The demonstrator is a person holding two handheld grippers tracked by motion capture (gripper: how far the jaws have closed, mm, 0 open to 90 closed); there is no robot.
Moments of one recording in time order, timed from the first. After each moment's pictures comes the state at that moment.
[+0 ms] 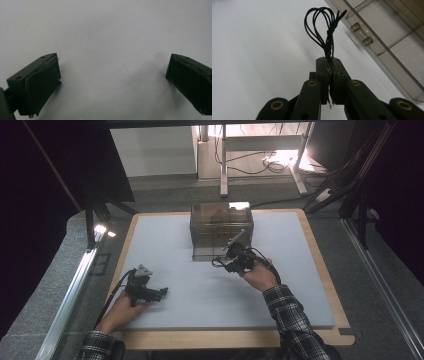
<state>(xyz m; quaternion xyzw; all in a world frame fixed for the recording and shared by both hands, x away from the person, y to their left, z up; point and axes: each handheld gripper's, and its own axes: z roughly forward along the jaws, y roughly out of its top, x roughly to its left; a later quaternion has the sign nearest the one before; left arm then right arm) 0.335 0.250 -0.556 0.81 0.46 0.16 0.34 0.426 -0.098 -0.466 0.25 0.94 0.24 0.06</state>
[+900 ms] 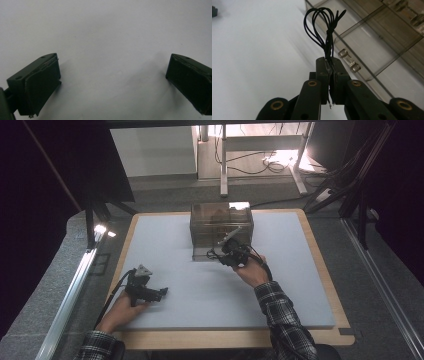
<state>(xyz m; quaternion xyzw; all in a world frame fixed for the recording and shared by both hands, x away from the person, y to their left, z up) 0.335 0.250 -0.556 0.81 0.46 0.16 0.34 0.442 -0.083 -0.472 0.26 0.92 0.28 0.10</state>
